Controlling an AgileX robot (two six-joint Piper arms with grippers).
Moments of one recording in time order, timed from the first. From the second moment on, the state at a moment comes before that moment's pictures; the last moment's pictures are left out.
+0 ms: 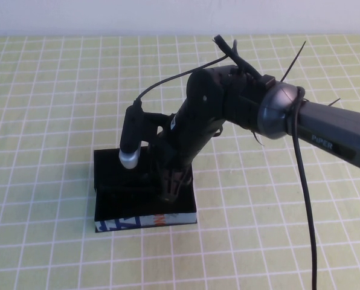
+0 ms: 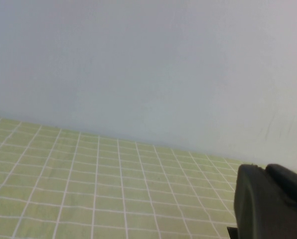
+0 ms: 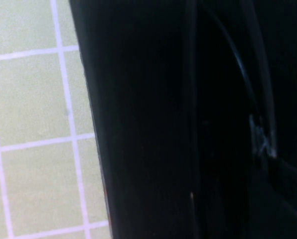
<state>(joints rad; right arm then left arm) 0.71 2.13 -1.80 0.32 0.92 -0.95 -0.09 -0.01 0.02 0.03 -0.07 -0.27</state>
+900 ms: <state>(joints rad) 0.70 2.10 -1.80 0.37 0.93 -0.95 -0.09 -0.01 0.02 0.03 -0.14 -0.29</state>
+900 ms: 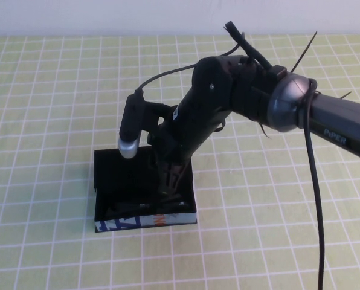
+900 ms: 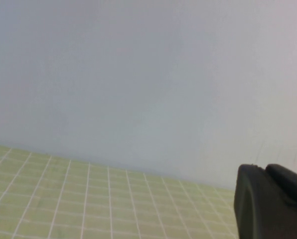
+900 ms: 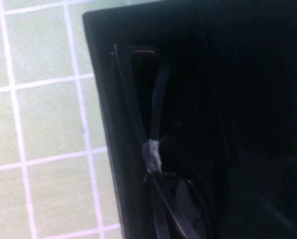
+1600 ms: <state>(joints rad) 0.50 2.10 -1.86 0.58 0.87 -0.72 -0.09 0.23 -0.45 0.00 0.50 0.02</state>
